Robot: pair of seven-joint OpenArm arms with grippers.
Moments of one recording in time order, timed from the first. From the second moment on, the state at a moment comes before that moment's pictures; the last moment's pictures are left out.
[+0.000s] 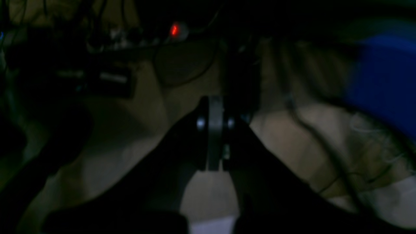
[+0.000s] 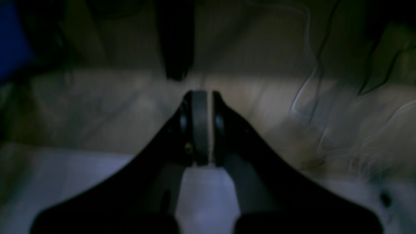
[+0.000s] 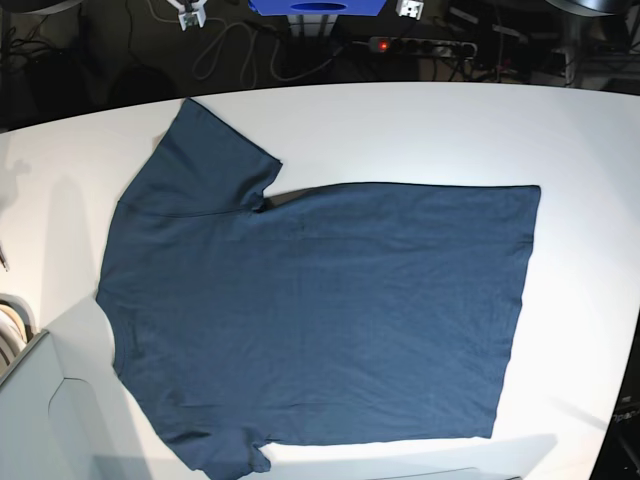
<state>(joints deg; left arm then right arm) 47.2 -6.7 4.7 67.0 -1.9 -4.6 3.2 -47.5 7.2 -1.1 81.6 4.9 7.0 -29.6</state>
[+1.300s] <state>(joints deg) 56.2 -7.5 -22.9 117.7 -13.4 -4.5 4.8 -51.9 11.6 3.5 124.9 4.9 7.2 -40.5</state>
